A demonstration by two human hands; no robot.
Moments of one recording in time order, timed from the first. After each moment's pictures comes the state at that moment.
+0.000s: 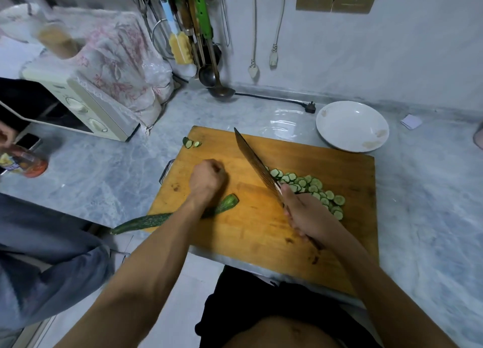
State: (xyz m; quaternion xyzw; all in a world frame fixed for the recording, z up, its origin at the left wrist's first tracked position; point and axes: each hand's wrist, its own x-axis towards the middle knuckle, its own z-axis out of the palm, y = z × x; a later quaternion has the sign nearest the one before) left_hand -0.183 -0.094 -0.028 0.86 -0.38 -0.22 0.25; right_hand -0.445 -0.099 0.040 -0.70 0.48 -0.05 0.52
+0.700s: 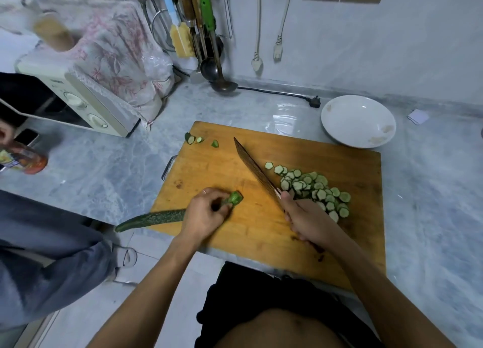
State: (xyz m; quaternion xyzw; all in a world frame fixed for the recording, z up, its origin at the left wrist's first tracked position) left_hand -0.196 -0.003 -0.047 0.77 -0.52 -0.21 0.31; right_hand -0.437 -0.096 0.029 -0.67 0.50 0.00 0.55
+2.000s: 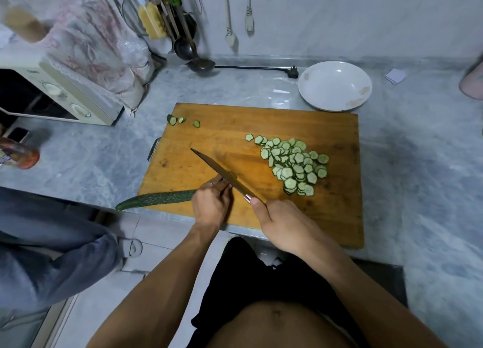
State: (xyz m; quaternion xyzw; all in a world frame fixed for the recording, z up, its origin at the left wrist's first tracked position) left_hand -0.281 0.012 -0.056 0.82 -0.51 -0.04 0.25; right_hand -0.468 -0.018 0.031 -0.79 0.44 0.00 0.42
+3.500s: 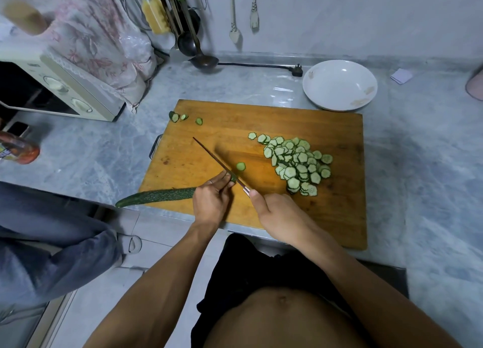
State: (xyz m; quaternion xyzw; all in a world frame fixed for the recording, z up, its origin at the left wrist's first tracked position) left_hand -0.269 0.011 -0.075 0.80 -0.49 -0.10 0.34; right_hand -0.451 -0.027 0.021 -0.78 0.45 0.00 0.44
